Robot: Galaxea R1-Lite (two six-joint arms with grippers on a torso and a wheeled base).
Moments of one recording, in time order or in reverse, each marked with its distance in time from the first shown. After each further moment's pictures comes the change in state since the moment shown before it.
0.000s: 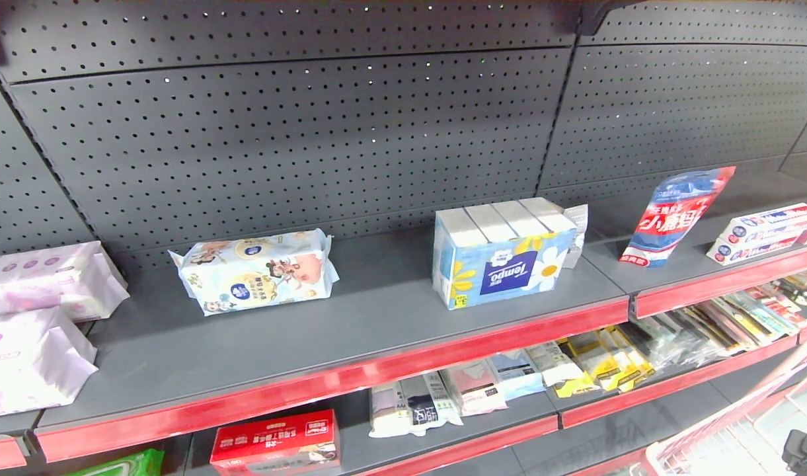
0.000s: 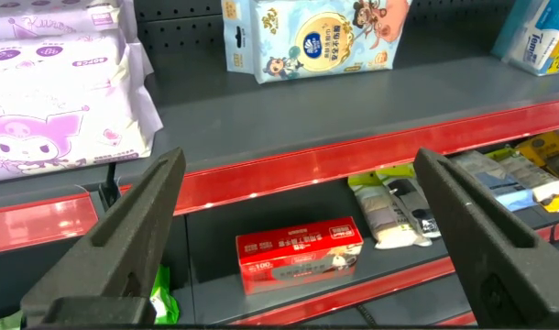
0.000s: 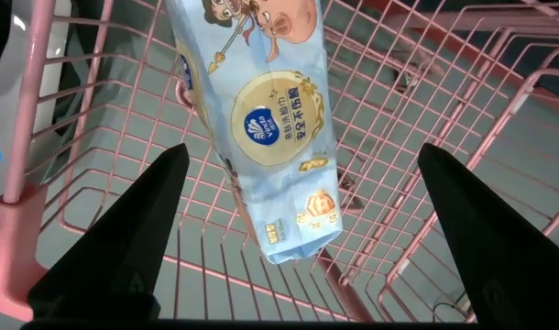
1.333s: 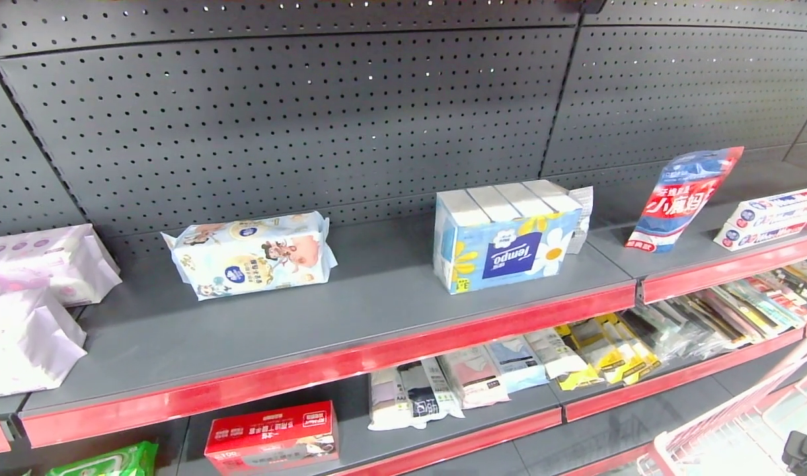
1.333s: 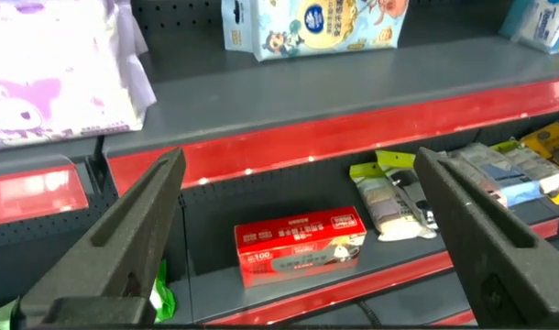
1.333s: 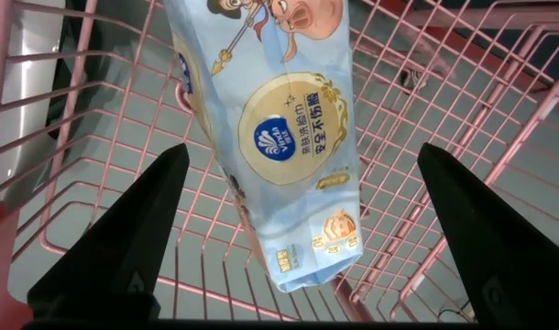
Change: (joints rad) left arm 0.000 0.000 0.000 0.000 0.000 0.000; right arm 0.000 -0.001 0.006 0.002 -0.001 -0.005
